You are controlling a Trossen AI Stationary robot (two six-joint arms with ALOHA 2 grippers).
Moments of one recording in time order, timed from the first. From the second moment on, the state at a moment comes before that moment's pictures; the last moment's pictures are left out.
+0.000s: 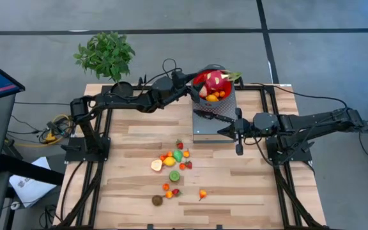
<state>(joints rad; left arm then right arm) 0.34 1.78 1.22 0.59 -0.29 -0.25 0.11 0.88 0.67 -0.13 0.18 -0.01</state>
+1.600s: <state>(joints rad) 0.08 1.30 0.80 0.61 -0.27 -0.27 0.11 0.79 0.67 -0.17 0.18 -0.01</state>
